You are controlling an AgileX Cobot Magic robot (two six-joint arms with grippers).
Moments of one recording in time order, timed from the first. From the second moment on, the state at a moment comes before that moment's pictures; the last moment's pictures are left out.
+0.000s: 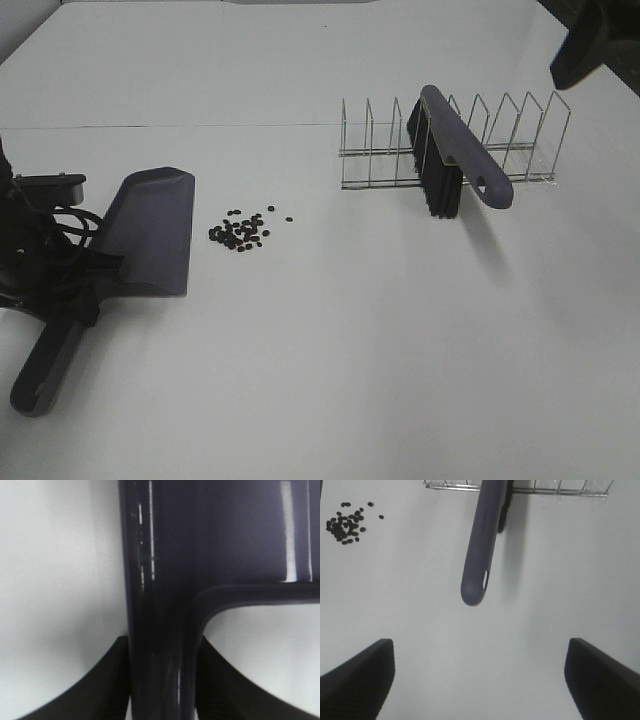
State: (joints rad) left arm -0.19 1.97 -0.97 -0.17 0.60 -0.03; right arm 0.13 1.39 -1.30 0.06 1.11 0.04
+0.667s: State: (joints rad) left arm -0.19 1.97 -0.97 -0.17 0.60 -0.03; right arm 0.13 1.92 -1.79 0.14 1.11 0.04
